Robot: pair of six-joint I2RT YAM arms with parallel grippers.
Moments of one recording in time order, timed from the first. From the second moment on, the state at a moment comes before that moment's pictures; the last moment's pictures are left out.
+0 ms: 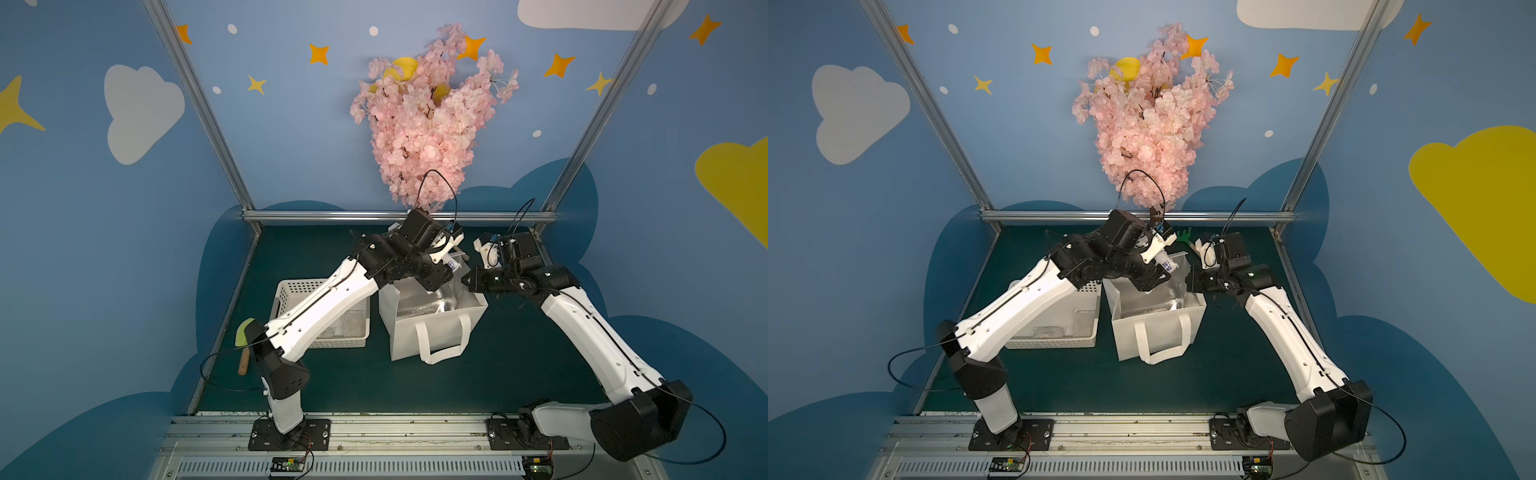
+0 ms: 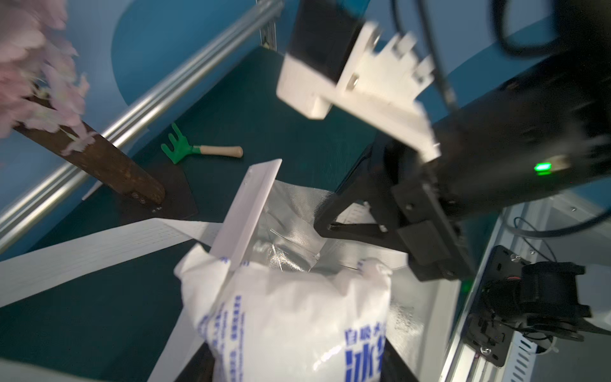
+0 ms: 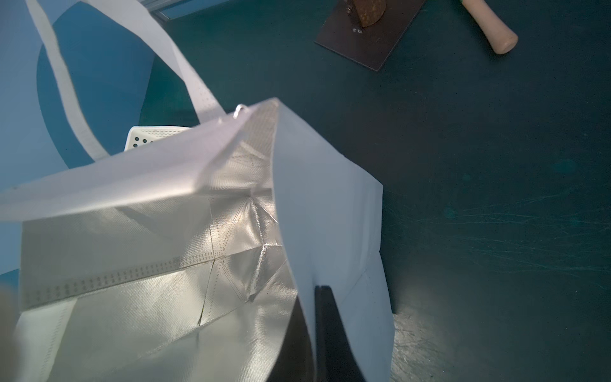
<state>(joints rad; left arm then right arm) -0.85 1.85 2.06 -1.01 0.08 0.04 0.36 1.30 1.28 -0.82 -0.33 0.33</state>
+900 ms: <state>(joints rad) -0.84 2.07 1.94 -1.12 0.17 0.19 0.36 1.23 1.23 -0.80 -0.37 0.25</state>
